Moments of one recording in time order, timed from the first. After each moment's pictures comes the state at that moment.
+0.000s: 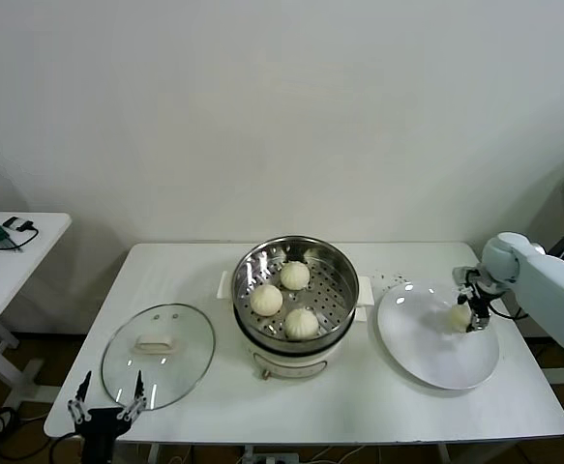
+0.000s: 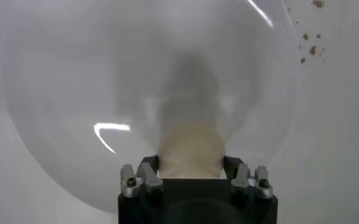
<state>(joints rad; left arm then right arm) 1.80 -1.46 -0.70 -1.99 0.10 -0.10 -0.15 0.04 0.73 -0.81 0.88 -0.18 -0.11 -1.12</state>
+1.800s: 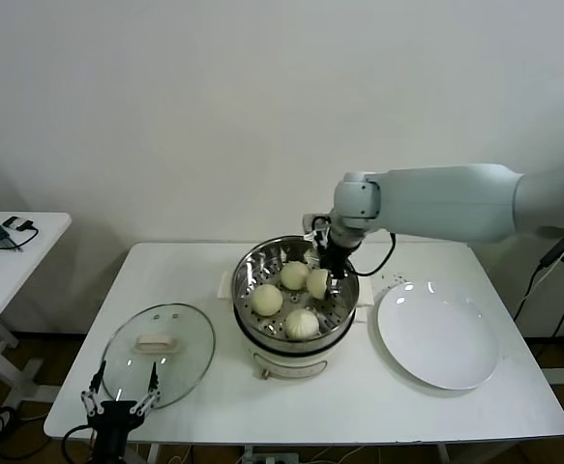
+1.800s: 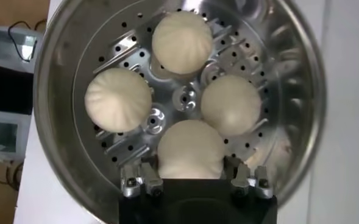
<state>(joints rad) 1.81 -1.45 -0.65 -2.05 0.11 -0.11 -0.14 0.79 1.22 -1.80 1.31 0.90 -0.47 -0.78</state>
